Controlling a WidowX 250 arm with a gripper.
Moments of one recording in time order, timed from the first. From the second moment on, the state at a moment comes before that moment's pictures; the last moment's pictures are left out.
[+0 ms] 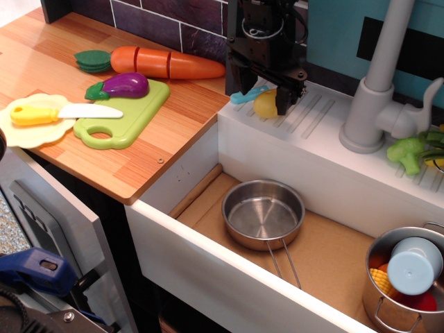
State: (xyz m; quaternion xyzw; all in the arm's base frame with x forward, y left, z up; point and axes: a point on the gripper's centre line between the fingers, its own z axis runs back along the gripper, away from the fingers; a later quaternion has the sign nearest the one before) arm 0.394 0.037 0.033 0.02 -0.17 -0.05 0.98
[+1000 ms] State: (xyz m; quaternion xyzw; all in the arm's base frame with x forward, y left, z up) arm 0.392 0.027 0.012 -0.01 -0.14 -0.03 0.99
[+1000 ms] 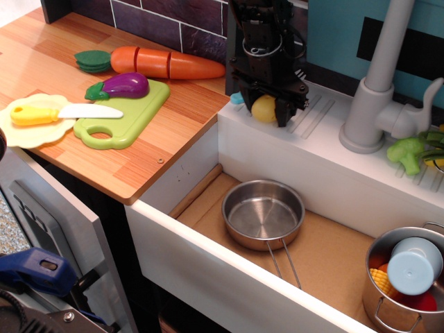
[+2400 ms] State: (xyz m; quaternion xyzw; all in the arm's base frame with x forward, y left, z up) arm 0.328 -0.004 -0.011 -0.07 -0.15 0.11 0.98
